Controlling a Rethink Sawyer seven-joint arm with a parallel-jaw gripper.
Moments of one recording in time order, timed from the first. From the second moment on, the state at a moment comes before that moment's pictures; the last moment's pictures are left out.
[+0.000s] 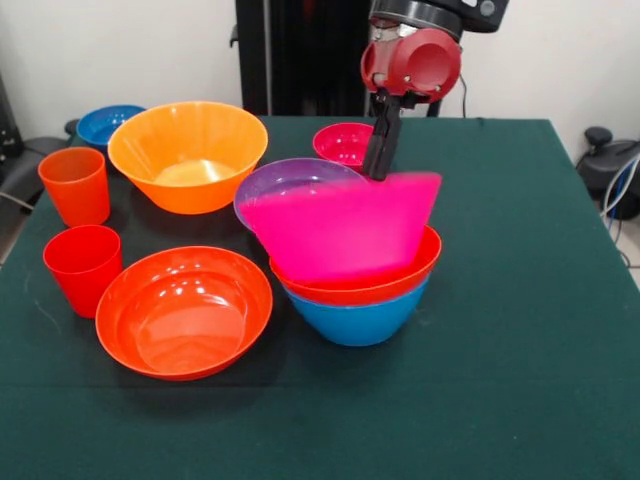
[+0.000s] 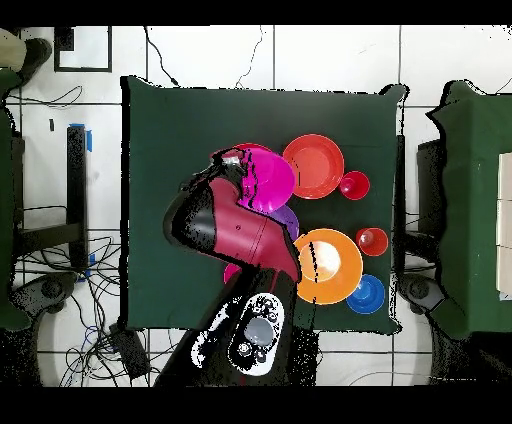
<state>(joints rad) 0.12 -0.64 -0.34 1.72 0.32 0.03 2.88</state>
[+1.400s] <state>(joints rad) 0.20 -0.96 -0.36 1.85 0.32 0.29 2.88</state>
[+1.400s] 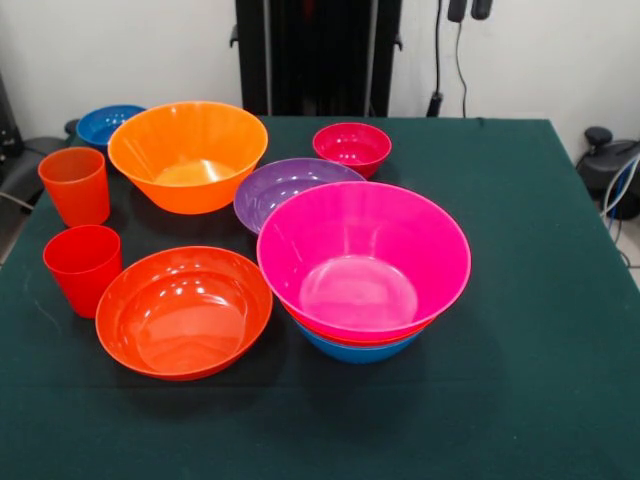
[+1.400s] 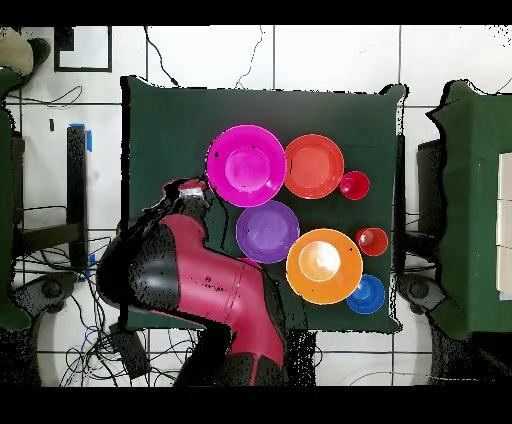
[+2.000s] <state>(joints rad) 0.00 -1.08 -0.21 1.96 0.11 0.29 2.86</state>
